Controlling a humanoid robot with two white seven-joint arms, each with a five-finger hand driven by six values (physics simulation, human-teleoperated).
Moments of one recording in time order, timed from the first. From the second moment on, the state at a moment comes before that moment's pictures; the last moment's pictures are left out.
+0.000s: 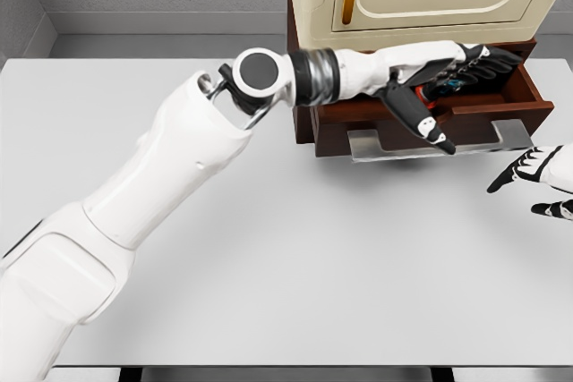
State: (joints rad) left arm -0.96 0.00 -0.80 -1.29 0.34 0.13 -0.61; right arm 0.15 -1.12 -0.14 -1.76 0.03 -0.61 0.61
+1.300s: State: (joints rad) left arm -0.11 0.67 -0.14 -1.44 0.33 -0.61 -0.61; right arm 0.04 -1.11 -0.07 -1.74 0.02 -0.60 0.61
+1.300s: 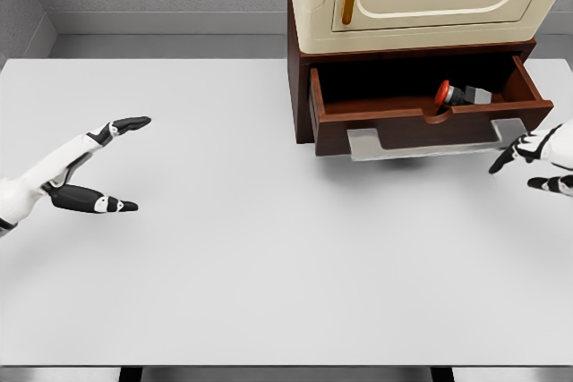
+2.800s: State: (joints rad) left arm -0.11 0.68 -0.14 -1.43 0.33 -0.61 -0.61; right arm -0.39 -1.01 0.28 -1.52 0.06 -0.61 0.61
